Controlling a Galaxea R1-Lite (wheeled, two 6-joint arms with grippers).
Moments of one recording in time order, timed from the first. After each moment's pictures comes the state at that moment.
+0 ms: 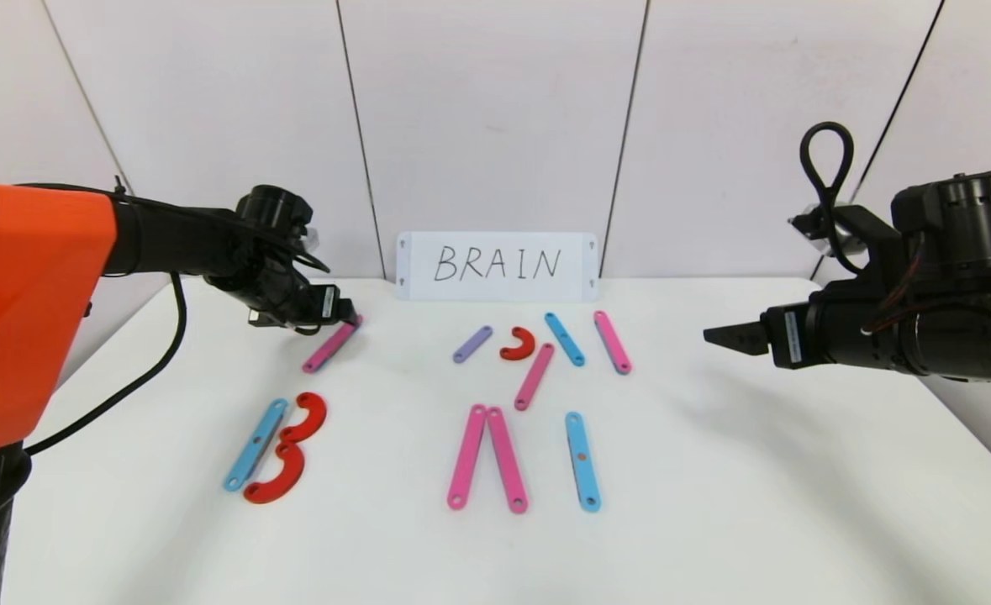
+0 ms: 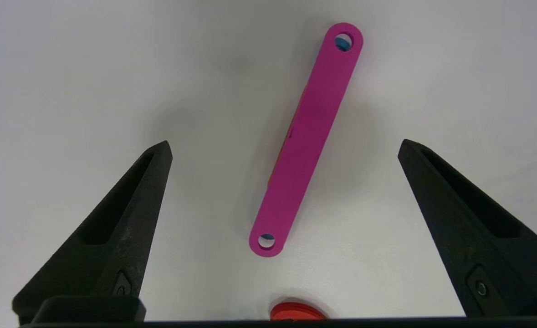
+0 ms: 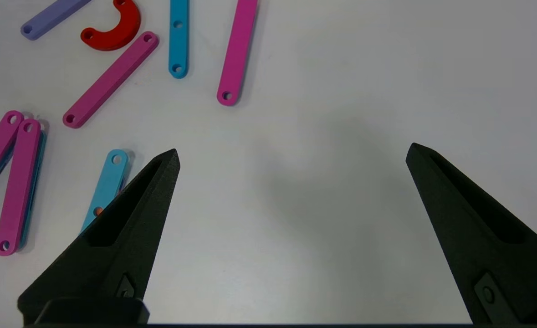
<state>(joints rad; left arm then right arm) -0.12 2.24 -1.81 0.41 0.03 -0.12 0.20 1.61 -0.96 -0.07 0.07 0.01</state>
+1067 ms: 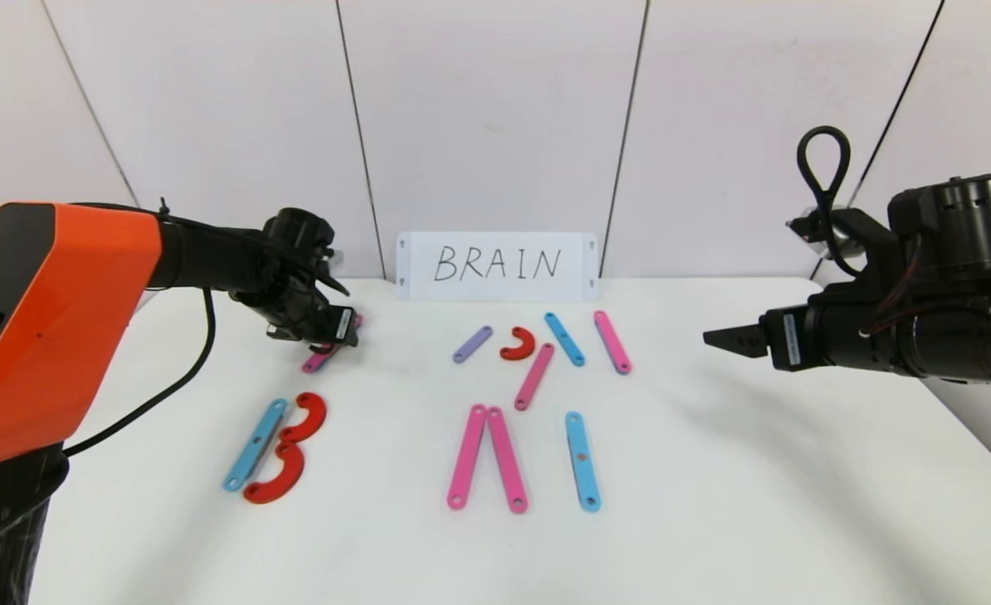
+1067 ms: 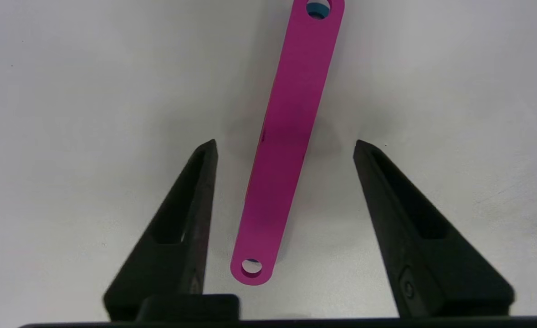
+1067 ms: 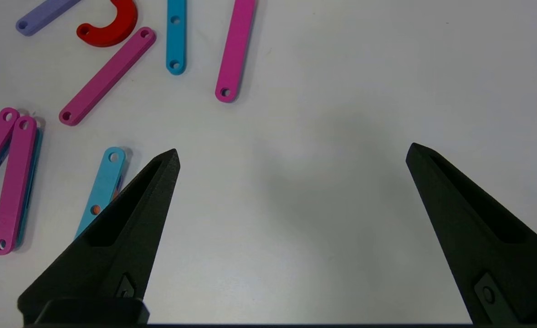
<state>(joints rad) -0.15 2.30 -1.82 0.41 0.04 -0.01 0.20 1.62 -0.96 -0.07 0.07 0.00</state>
